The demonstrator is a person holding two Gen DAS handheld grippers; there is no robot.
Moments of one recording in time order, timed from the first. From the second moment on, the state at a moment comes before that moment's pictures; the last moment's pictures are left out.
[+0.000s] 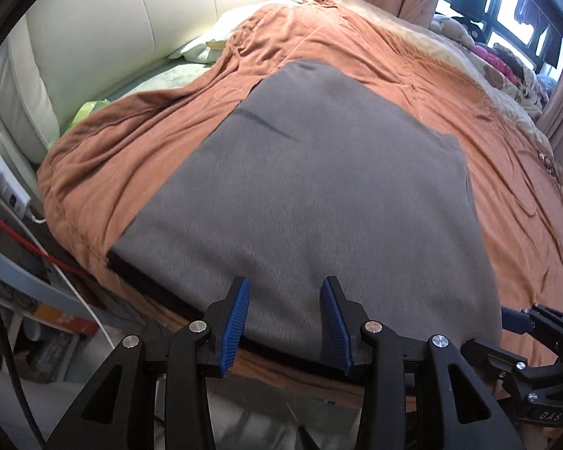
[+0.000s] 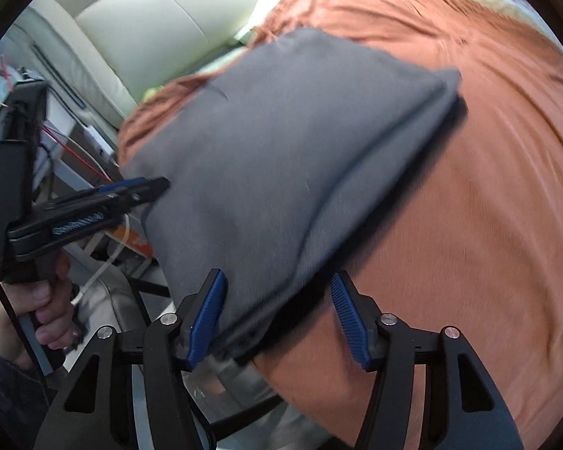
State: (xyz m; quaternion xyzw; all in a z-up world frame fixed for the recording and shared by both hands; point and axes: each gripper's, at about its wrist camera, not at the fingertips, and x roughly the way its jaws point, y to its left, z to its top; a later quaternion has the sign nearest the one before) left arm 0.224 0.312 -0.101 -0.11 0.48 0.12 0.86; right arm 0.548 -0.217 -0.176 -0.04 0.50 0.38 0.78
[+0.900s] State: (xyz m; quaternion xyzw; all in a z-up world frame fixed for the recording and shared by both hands) left arm 0.120 0.240 -0.032 -0.13 0.40 0.06 0.91; right arm 0.440 -0.321 -0.101 0.01 0.41 0.35 0.84
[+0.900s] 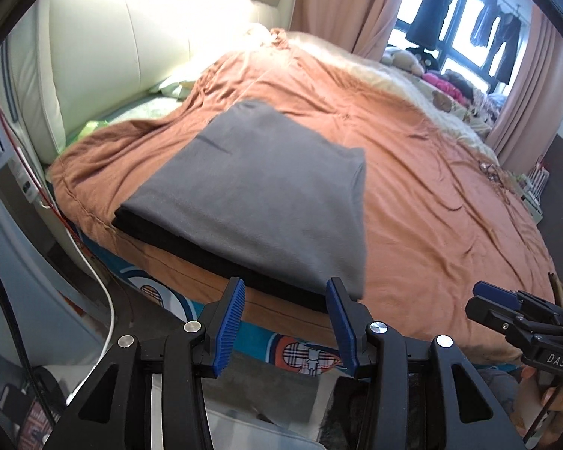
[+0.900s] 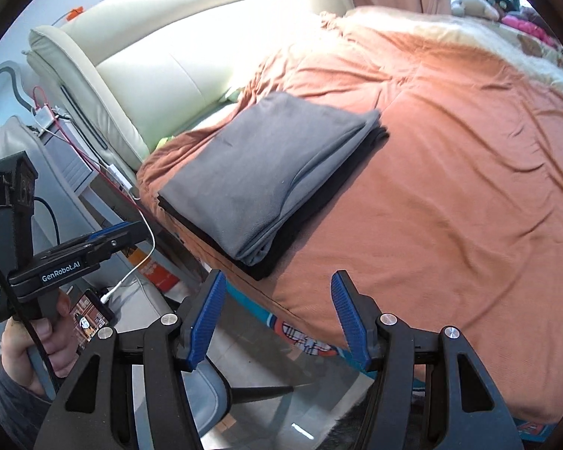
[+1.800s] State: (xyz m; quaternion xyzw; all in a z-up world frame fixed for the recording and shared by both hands) left arm 0.010 0.112 0.033 -0.09 0.29 0.09 0.95; right arm 0.313 -0.469 -0.059 -0.02 0.29 0.34 0.89
